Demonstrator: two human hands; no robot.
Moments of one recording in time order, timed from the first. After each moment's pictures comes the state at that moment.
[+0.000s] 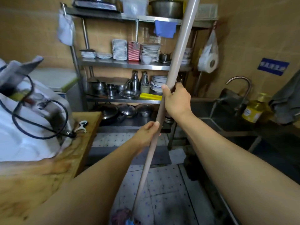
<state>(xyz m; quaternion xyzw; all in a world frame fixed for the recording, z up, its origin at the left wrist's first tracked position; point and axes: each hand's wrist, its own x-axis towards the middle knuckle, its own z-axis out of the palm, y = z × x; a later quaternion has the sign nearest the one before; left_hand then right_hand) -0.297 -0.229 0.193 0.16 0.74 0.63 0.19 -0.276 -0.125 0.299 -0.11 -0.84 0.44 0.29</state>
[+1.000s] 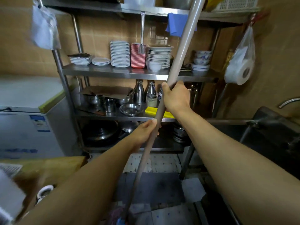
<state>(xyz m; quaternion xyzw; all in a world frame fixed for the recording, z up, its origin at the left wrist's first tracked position) -0.720 -0.173 0.177 0.17 0.72 0.64 0.19 -0.686 -0.071 0.300 -0.15 -0.83 0.45 0.28</state>
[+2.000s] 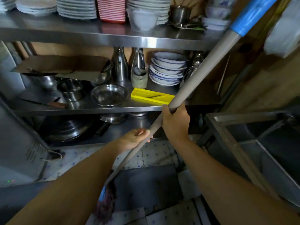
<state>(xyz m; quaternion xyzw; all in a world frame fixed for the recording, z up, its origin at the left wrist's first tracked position) -1.084 -0.090 -0.015 0.20 0.77 0.51 0.33 -1.012 0.030 0.100 -0.28 -0.79 0.48 0.27</state>
